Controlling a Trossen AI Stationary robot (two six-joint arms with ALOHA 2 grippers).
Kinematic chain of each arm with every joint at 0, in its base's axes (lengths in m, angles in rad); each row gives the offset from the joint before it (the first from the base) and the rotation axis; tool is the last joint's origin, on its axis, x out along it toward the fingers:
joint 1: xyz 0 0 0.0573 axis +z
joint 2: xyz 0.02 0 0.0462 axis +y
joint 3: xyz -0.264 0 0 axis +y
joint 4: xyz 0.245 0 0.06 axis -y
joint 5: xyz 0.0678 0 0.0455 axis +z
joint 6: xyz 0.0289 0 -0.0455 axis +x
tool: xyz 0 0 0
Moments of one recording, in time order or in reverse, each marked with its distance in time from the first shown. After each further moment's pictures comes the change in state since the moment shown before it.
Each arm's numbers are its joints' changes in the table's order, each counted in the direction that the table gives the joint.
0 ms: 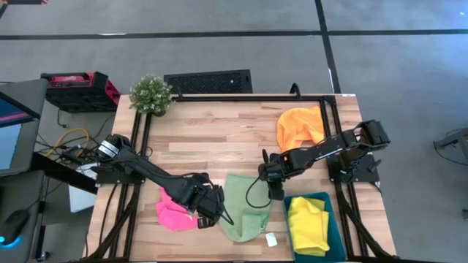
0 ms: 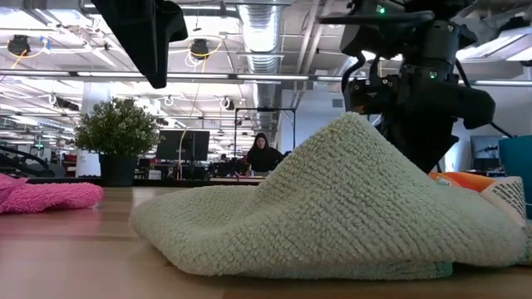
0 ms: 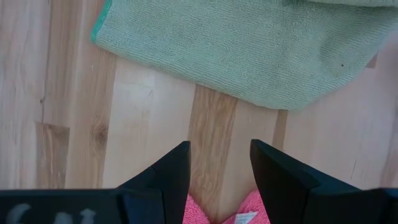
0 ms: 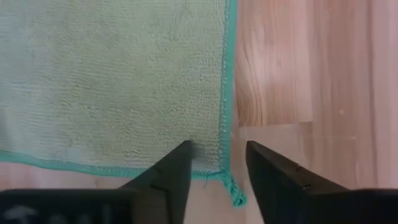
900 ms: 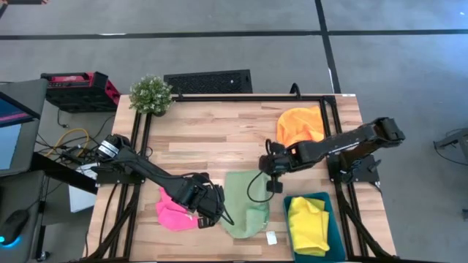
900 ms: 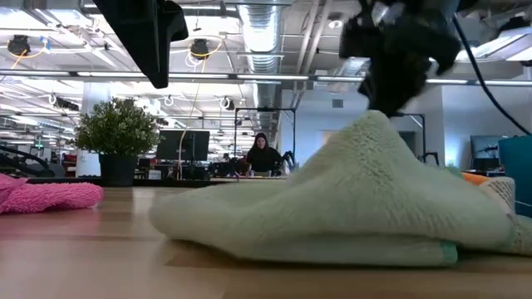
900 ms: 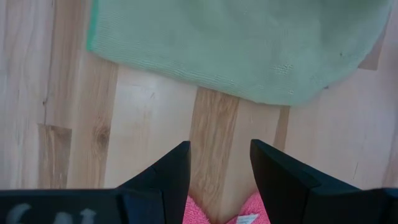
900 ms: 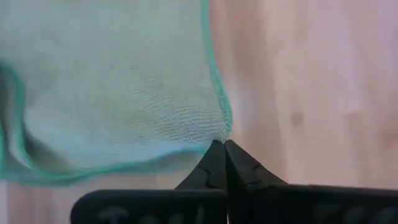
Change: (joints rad) left arm 0.000 0.000 0.000 0.002 0.013 -0.002; right arm -0.008 -0.165 -0.087 -0.079 -0.163 -0.033
